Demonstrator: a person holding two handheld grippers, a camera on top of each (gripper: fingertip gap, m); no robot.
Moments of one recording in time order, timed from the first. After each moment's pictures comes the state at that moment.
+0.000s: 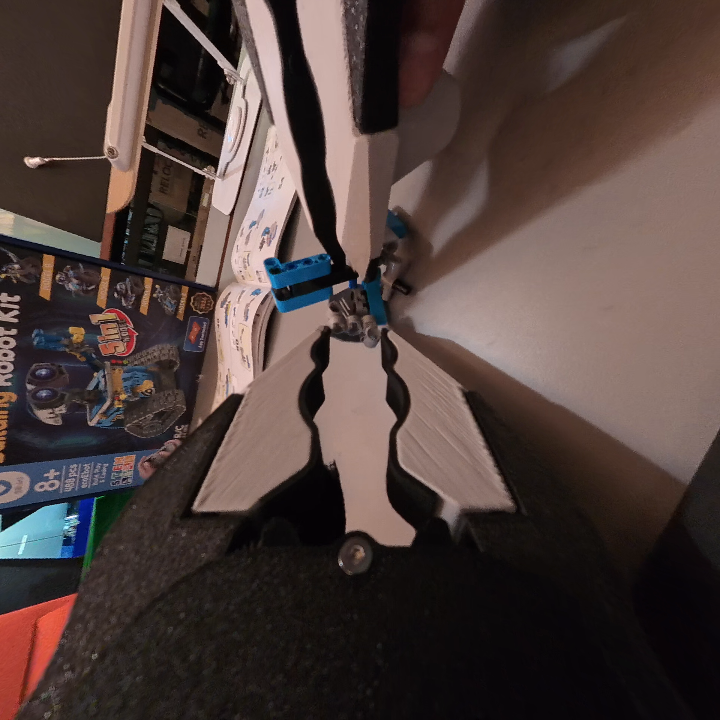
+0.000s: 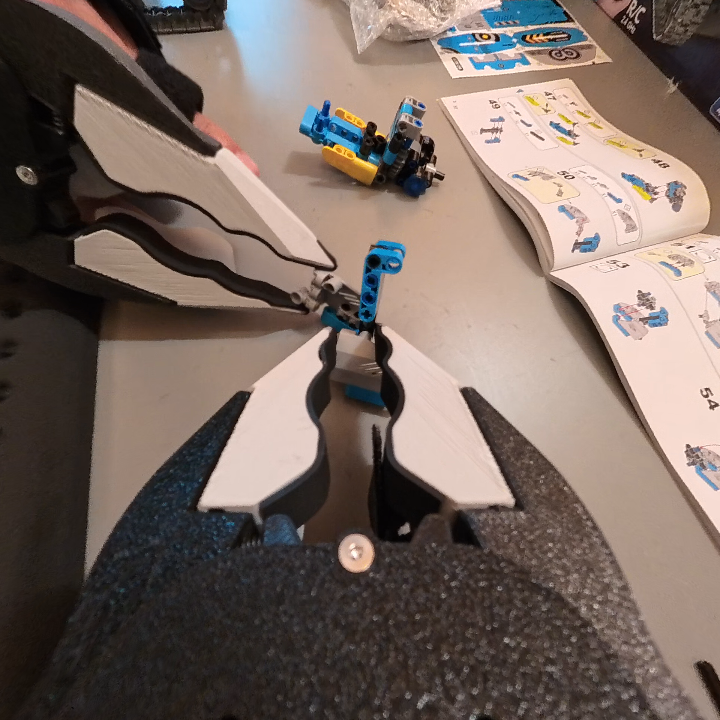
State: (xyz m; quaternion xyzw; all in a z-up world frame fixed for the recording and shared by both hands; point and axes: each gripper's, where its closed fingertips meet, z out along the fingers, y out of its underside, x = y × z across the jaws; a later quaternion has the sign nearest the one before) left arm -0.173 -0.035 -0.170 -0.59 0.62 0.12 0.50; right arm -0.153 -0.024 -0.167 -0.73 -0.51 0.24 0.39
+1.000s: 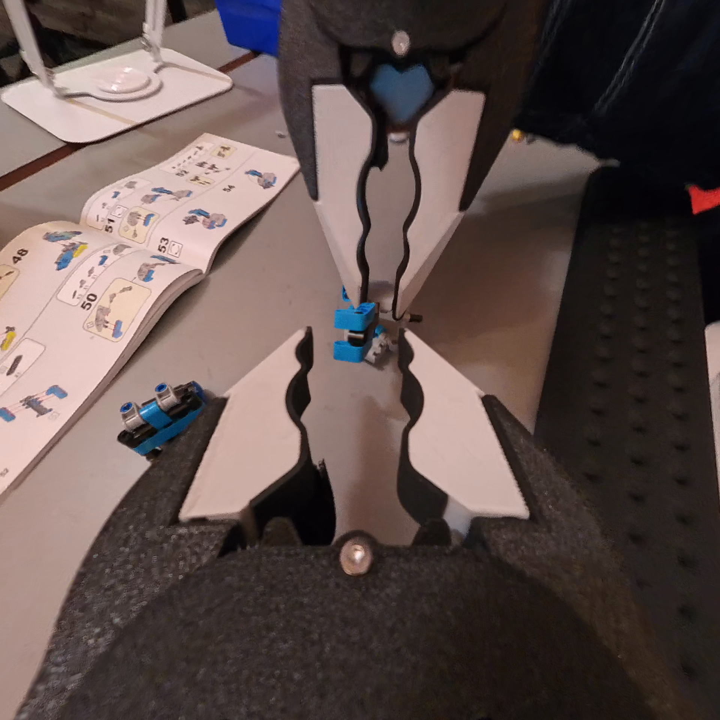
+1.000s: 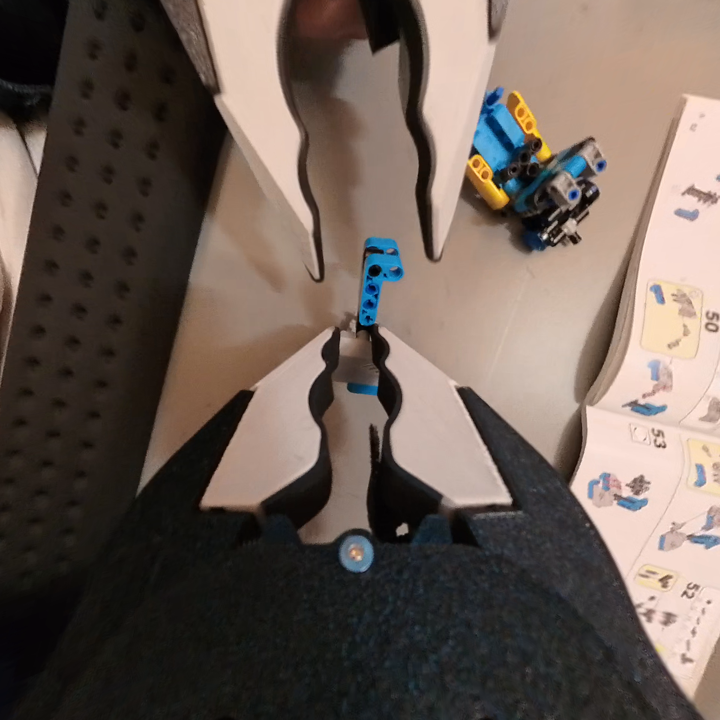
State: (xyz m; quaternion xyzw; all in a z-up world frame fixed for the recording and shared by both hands) left arm -0.198 -0.033 -0.123 -0.71 0.48 -0.32 0.40; right arm -0.181 -0.037 -0.144 -0.63 -0.74 0.21 0.13
